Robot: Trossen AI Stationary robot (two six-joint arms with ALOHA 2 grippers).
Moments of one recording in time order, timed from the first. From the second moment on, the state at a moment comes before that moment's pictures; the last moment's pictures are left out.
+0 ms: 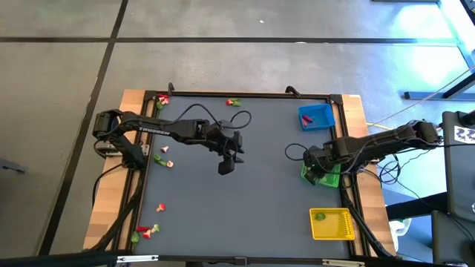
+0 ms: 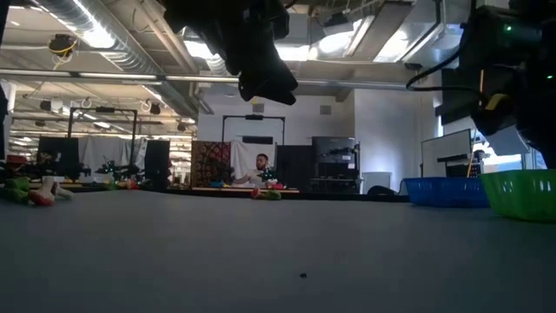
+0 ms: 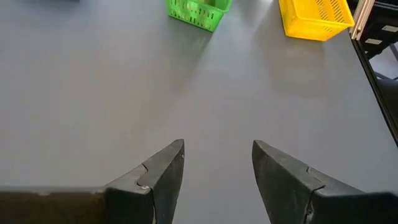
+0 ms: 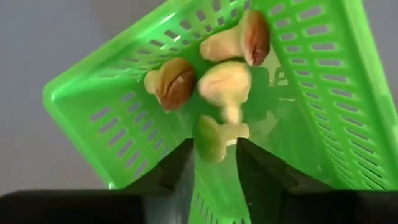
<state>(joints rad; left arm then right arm) 0.08 1.63 1.15 -0.26 0.16 -0.10 0.13 1.03 0.55 -0.99 -0.11 0.94</state>
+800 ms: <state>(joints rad) 0.04 1.62 1.15 -0.68 0.14 -0.29 0.13 1.10 0.78 -0.26 0.39 0.35</state>
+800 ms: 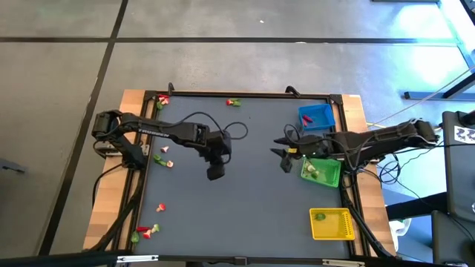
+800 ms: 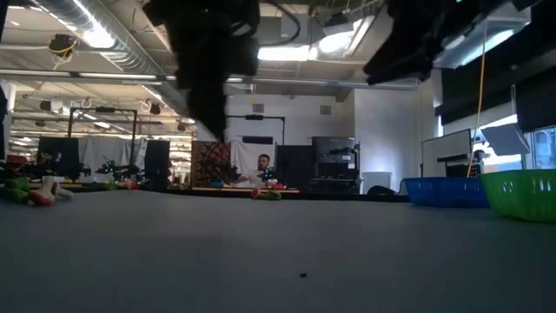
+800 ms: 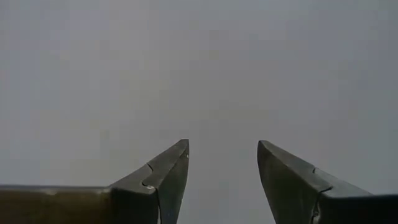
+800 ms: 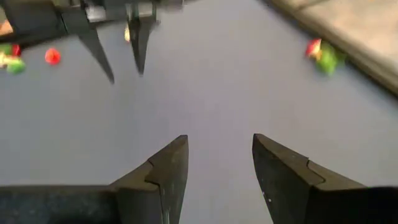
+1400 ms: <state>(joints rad) -0.03 1.62 1.06 -1.26 -0.06 -0.54 0.13 1.31 0.77 -0.06 0.48 0.26</state>
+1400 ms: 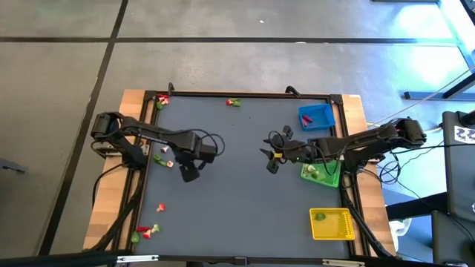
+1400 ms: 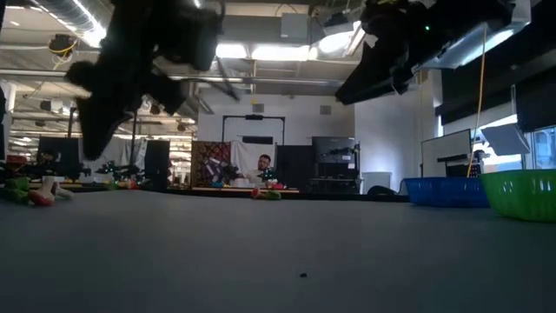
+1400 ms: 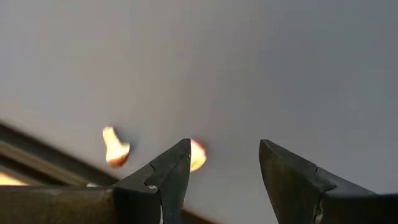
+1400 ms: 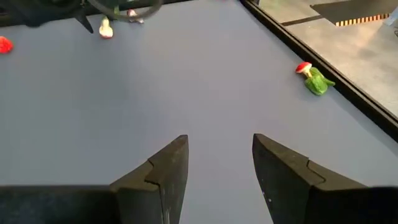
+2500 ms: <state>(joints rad) 0.03 1.62 0.81 -1.16 -0.04 -0.53 0.13 1.31 0.77 -0.06 0.39 0.26</state>
